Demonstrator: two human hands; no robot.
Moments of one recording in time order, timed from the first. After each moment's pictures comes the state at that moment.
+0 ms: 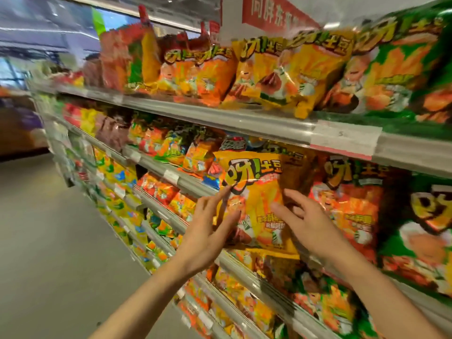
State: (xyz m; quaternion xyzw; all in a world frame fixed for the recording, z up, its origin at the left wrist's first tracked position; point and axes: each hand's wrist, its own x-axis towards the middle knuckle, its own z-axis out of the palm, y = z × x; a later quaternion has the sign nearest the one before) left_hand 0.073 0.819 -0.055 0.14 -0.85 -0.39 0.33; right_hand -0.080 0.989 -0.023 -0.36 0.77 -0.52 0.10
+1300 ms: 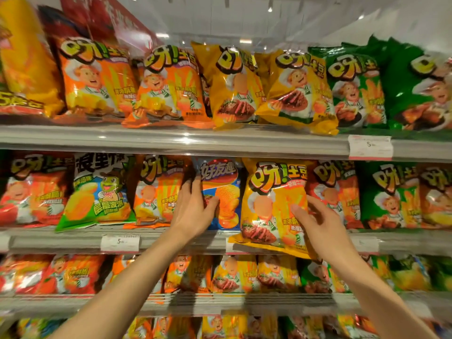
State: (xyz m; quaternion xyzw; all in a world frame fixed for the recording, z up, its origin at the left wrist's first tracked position) left_hand -0.091 0.586 -0.042 -0.05 -0.92 -0.32 0.23; right_hand -0.003 0.853 -0.015 -0.02 0.81 -0.55 -0.19
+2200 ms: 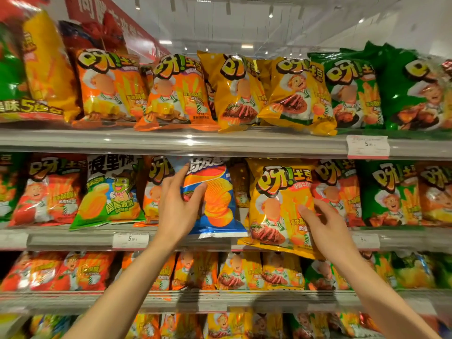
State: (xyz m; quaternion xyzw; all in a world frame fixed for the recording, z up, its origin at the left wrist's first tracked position) left_hand -0.049 0.556 -0.022 -0.07 -0.80 -0.47 0.37; right_hand 0.004 0.851 -0.021 0.00 0.81 -0.55 -0.20
